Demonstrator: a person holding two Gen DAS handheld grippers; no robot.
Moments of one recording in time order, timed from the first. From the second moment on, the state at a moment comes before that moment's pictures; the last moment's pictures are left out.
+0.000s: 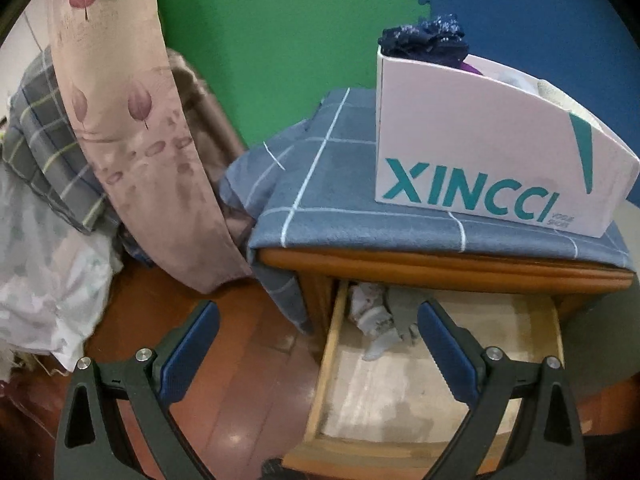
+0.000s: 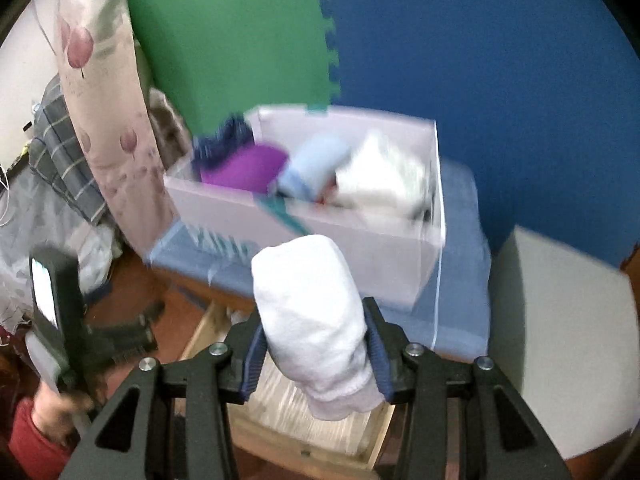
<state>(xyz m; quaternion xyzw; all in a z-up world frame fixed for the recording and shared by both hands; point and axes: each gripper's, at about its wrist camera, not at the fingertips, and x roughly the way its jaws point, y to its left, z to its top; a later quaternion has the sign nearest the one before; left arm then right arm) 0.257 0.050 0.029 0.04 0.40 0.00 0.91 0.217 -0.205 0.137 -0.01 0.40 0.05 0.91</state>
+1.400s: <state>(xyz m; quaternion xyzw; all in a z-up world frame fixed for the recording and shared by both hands) 0.274 0.096 0.012 -0.01 0.45 0.07 0.89 0.434 -0.196 0.109 -0.04 0.47 -0.08 0.88</state>
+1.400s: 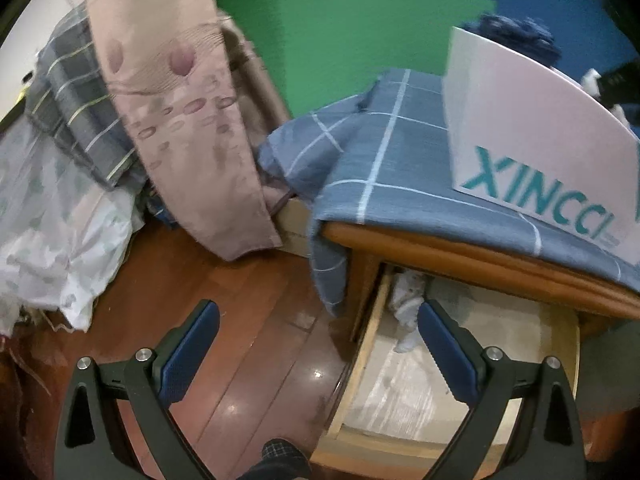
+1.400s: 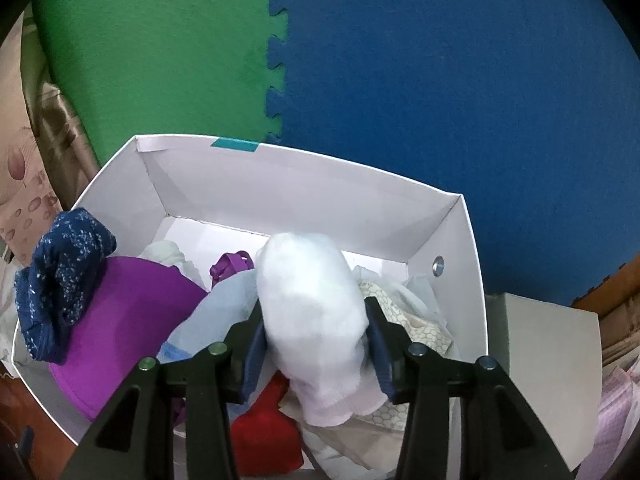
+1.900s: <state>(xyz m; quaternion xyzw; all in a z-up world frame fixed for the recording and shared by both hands) 0.278 0.116 0.002 -0.05 0.47 0.09 0.88 0.339 -0.174 0.158 -0.09 0.35 -0.02 0.93</state>
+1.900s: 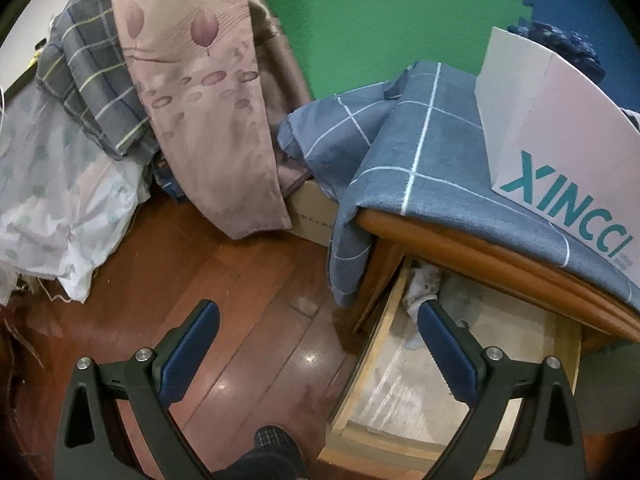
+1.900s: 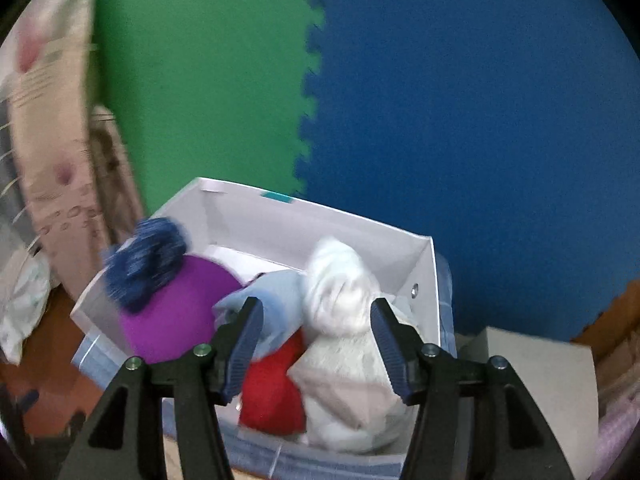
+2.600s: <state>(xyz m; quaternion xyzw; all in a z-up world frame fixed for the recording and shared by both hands) 0.278 0.141 0.000 -0.08 0.48 0.14 0.86 0.204 -0.070 -0.028 -0.26 0.43 0.21 0.84</state>
